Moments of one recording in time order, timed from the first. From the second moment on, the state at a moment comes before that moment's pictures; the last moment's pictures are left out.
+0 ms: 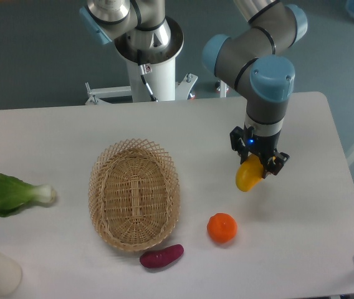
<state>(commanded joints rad) 2.65 -1.88 -1.72 -0.97 1.54 1.39</state>
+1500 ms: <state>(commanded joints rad) 2.55 -1.87 -1.71 -0.97 1.47 1.22</state>
